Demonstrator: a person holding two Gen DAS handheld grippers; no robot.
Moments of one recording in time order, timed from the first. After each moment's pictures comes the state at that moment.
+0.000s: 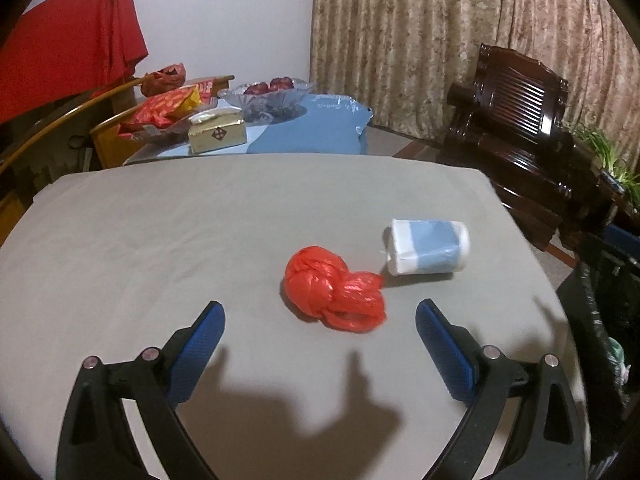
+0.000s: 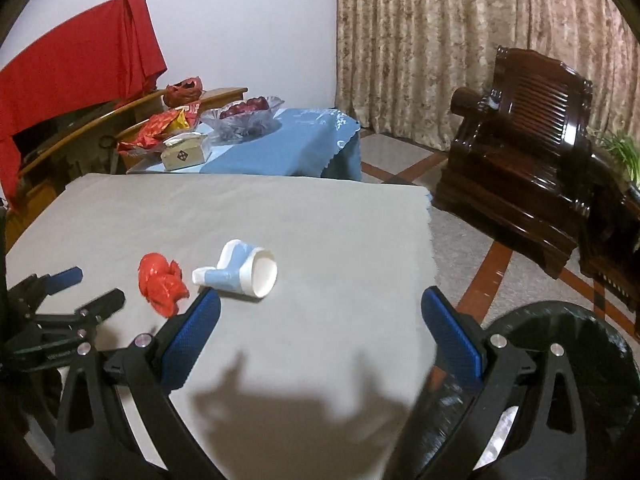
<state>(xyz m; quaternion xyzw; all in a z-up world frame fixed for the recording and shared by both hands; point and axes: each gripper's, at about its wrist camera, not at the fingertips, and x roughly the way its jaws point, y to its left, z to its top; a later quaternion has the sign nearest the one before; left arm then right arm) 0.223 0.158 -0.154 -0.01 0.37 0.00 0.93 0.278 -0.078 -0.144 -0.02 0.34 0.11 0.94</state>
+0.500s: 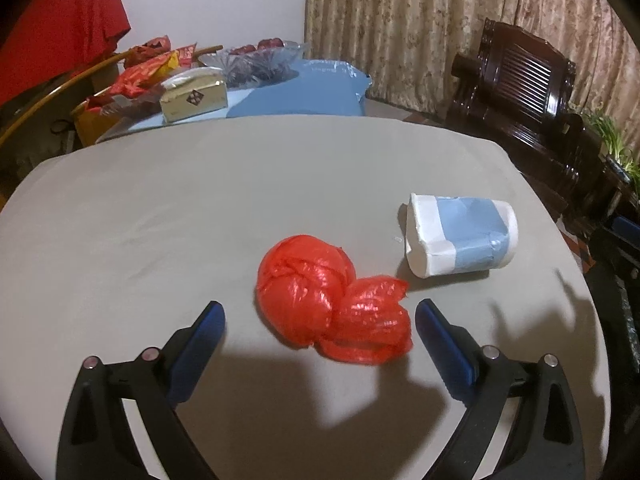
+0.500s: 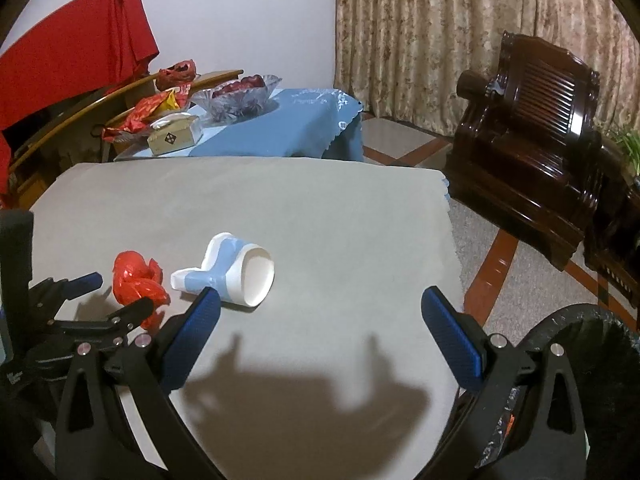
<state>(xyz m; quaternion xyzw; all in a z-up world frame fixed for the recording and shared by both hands) 0.273 0.150 -0.200 -0.01 0.42 -0.01 0.91 0.316 -0.060 -0.177 -0.03 0.36 0.10 0.93</state>
